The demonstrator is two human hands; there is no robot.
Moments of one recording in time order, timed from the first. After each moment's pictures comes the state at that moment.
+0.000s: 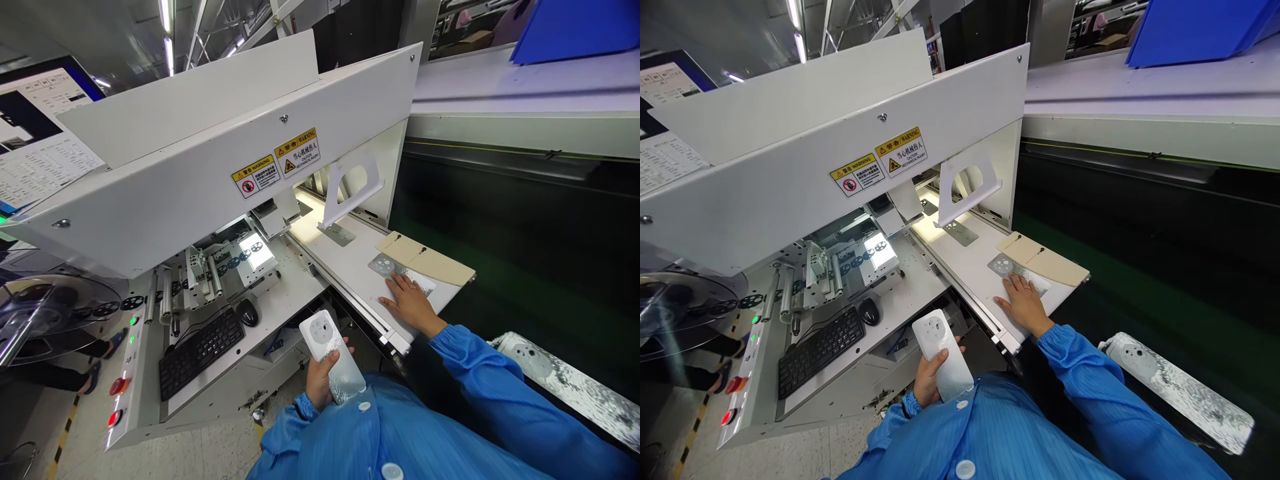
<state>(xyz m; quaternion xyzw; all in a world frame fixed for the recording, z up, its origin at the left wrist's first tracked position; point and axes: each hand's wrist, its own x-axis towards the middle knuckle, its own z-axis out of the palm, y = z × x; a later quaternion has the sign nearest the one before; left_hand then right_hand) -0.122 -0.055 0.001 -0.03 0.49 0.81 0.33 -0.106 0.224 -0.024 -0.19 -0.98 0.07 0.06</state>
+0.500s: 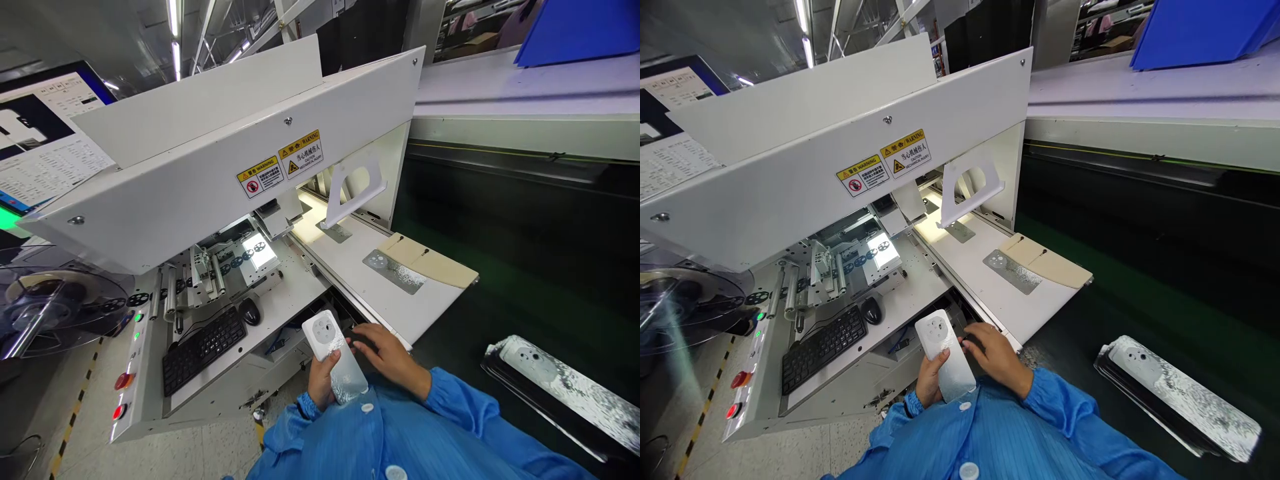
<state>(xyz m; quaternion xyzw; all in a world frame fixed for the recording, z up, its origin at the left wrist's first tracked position) -0.121 -0.053 -0.004 -0.06 0.48 0.81 0.32 -0.067 0.111 0.007 -0.02 -0.90 0.40 0.16</state>
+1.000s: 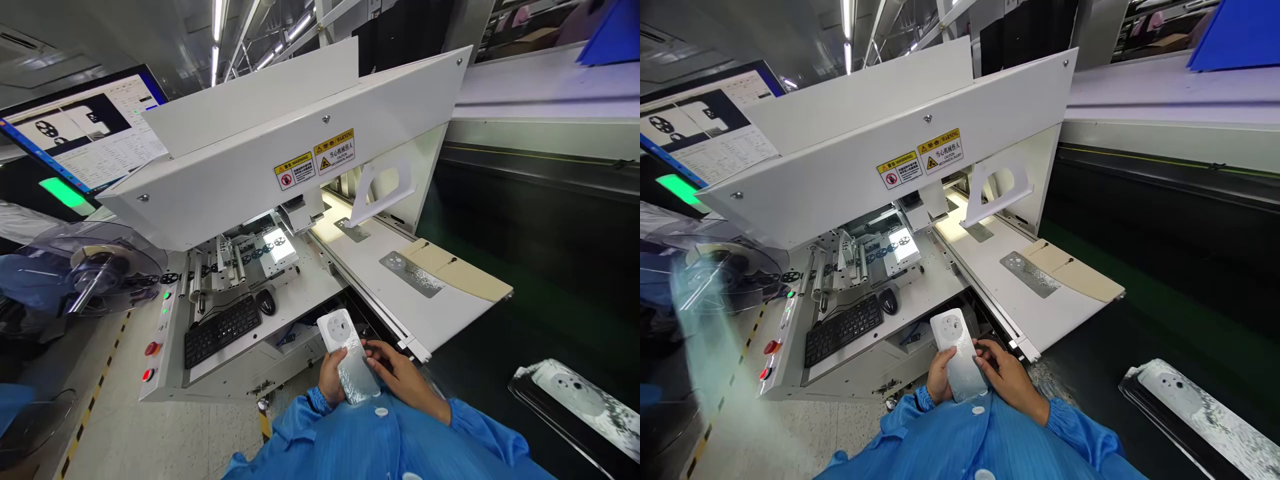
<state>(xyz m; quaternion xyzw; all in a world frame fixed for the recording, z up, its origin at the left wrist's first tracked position) -0.119 -0.061 0.001 -0.05 0.42 0.83 0.37 -0.049 0.084 0.005 -0.09 -0.84 0.53 0.02</state>
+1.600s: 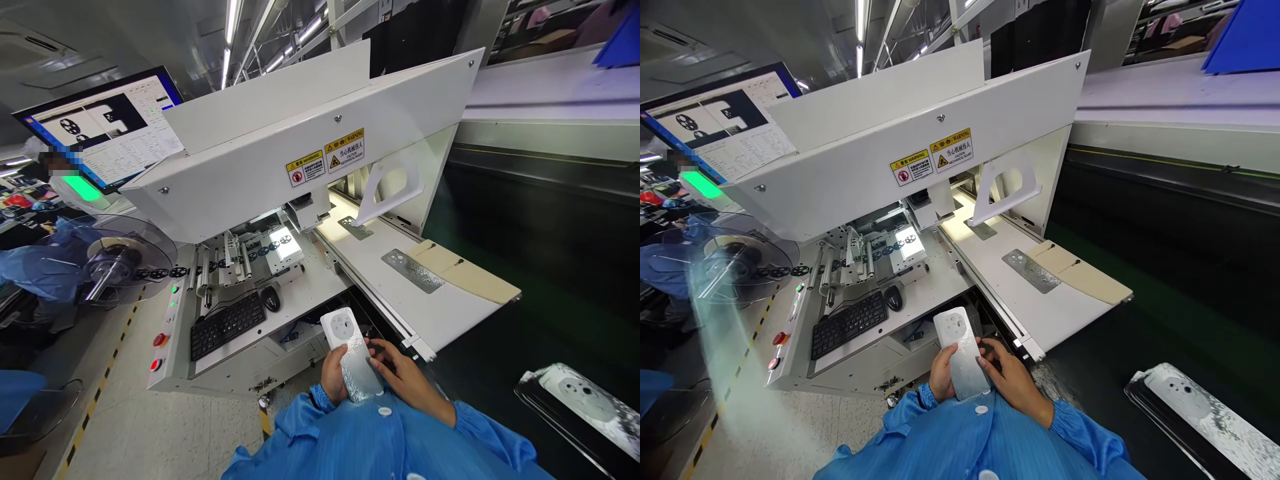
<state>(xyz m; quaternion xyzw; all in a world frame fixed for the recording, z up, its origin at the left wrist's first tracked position) -0.115 -0.066 0.009 -0.06 0.40 0.84 0.37 -0.046 0.079 0.003 -0.08 -0.85 0.53 0.00</state>
